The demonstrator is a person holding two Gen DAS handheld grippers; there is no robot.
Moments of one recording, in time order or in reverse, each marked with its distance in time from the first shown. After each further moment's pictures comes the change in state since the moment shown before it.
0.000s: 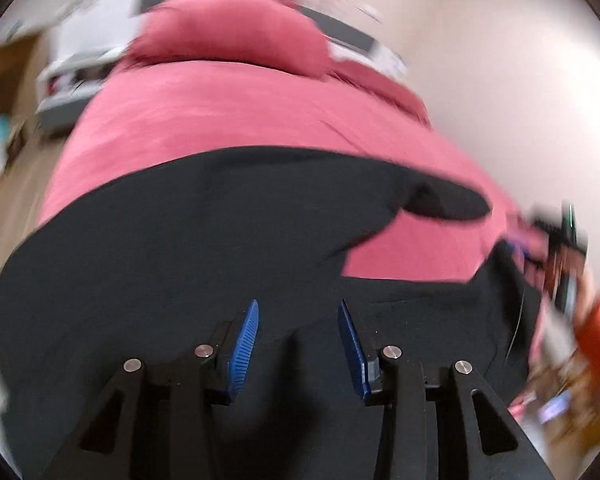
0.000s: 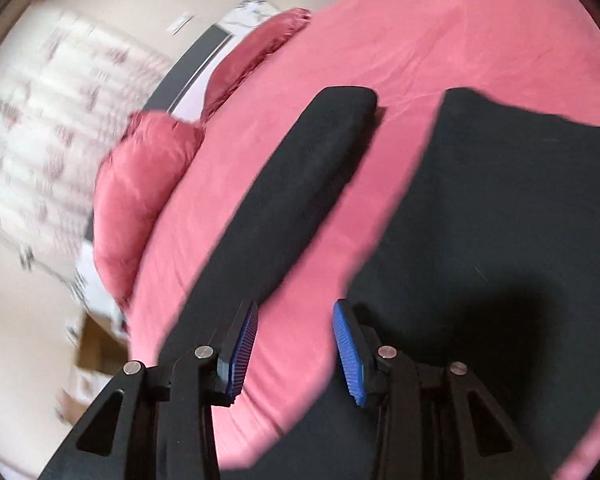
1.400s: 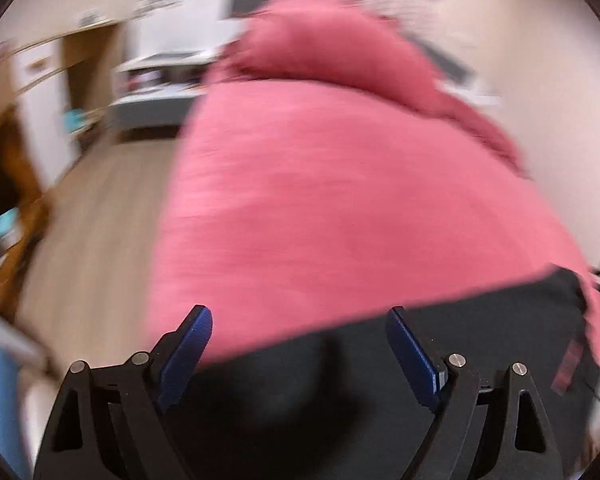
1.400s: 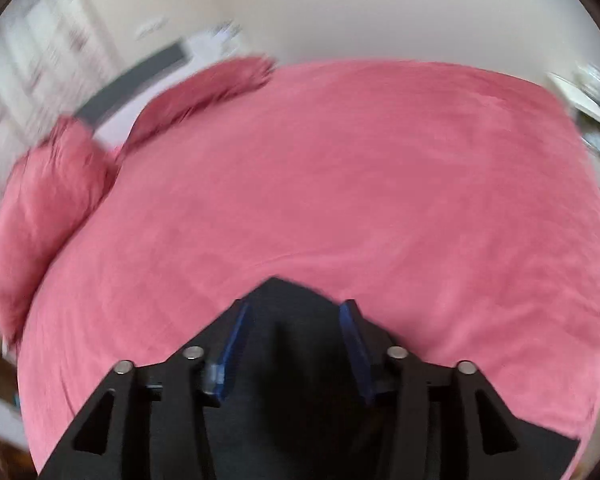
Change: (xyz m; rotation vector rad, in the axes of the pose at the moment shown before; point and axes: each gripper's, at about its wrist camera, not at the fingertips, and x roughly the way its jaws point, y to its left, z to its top) left arm 0.000 0.239 0.087 -0.259 -0.037 0.321; right arm 0.093 0.045 0.180 -0.262 -0.130 -0.429
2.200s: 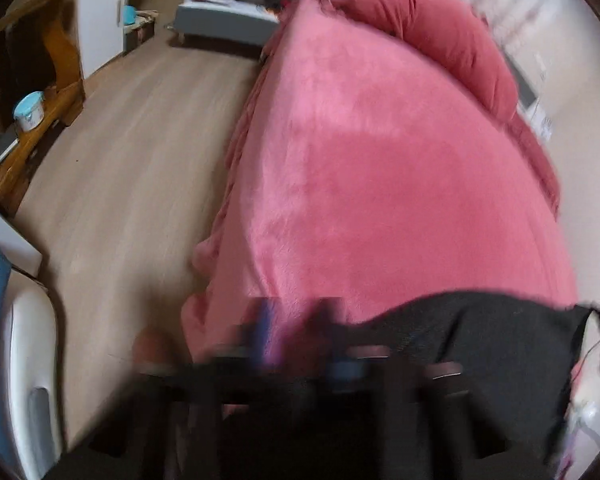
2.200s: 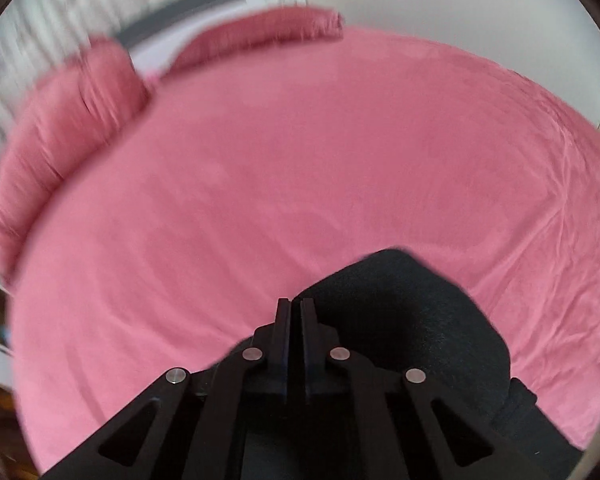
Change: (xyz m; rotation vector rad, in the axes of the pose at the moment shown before) left arm 0.037 0.103 -0.027 -0.284 0.164 -0.053; right arm 0.023 0.084 0.004 -0.128 0.112 0.052
